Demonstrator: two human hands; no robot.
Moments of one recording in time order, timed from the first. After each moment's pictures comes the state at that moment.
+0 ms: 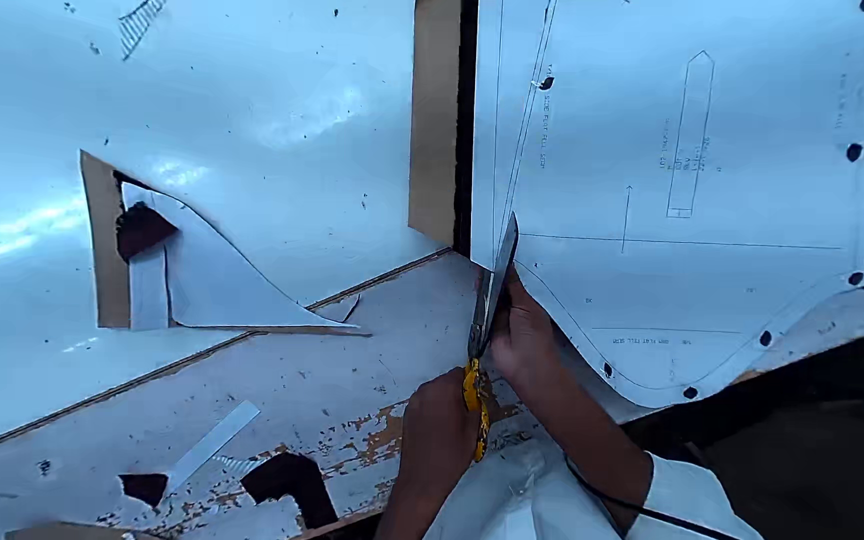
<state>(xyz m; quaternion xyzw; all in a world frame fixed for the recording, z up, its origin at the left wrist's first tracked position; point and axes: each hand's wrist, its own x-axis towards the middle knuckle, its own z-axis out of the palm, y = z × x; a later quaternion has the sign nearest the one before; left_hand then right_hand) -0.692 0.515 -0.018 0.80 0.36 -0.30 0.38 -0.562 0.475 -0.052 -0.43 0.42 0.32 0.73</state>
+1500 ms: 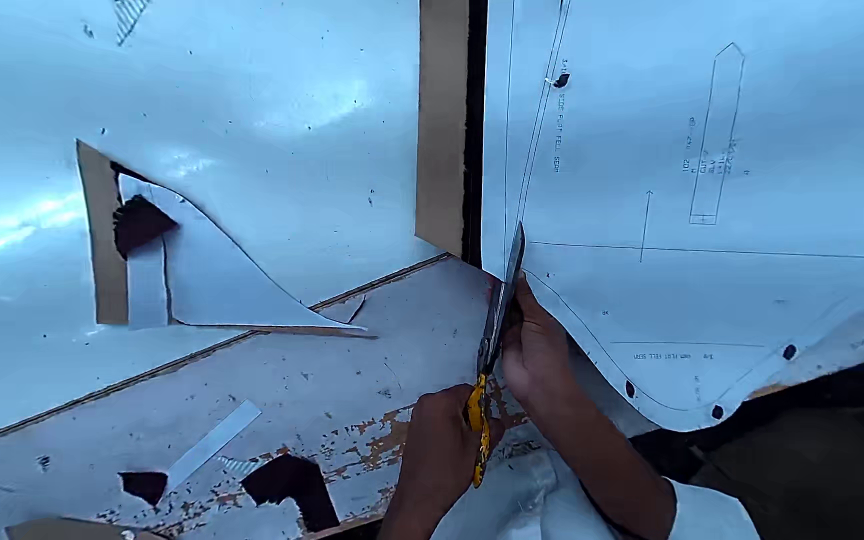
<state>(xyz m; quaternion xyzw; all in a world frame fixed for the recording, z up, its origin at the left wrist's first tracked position) -0.707 0.522 -0.023 0.75 0.38 -0.28 0.47 -0.569 0.474 -0.047 -0.47 0.44 0.31 0.70</state>
